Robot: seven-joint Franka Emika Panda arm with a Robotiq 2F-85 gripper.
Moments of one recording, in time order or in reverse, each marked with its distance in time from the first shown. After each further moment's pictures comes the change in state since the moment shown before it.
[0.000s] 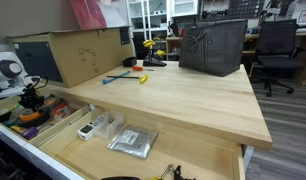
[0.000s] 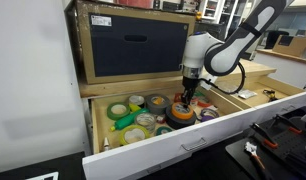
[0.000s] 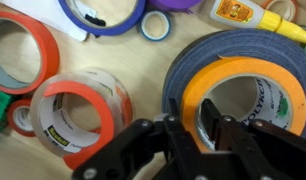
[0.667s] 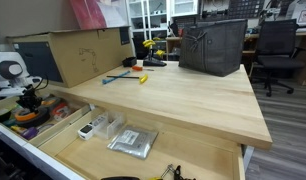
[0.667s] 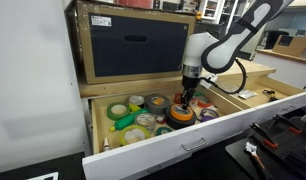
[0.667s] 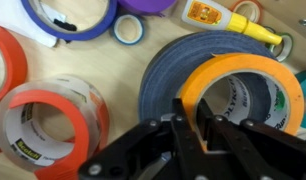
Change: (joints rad) arm -0.089 0.007 0.096 -0.001 0.139 0.002 -0.107
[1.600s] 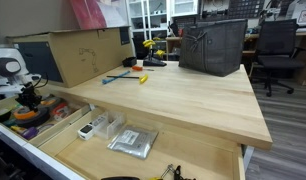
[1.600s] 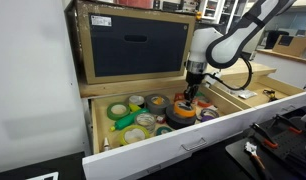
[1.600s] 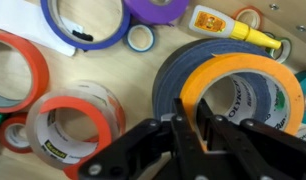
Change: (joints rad) arm -0.036 -0.072 0.007 -0.059 0.026 0.001 -0.021
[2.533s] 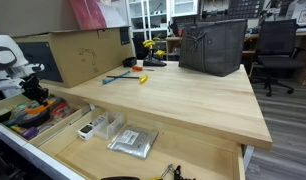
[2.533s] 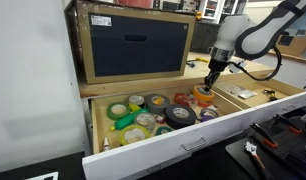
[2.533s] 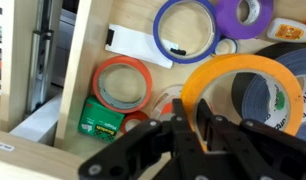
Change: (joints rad) arm -0.090 -0.290 -0.118 -0.267 -0.104 0.118 0.026
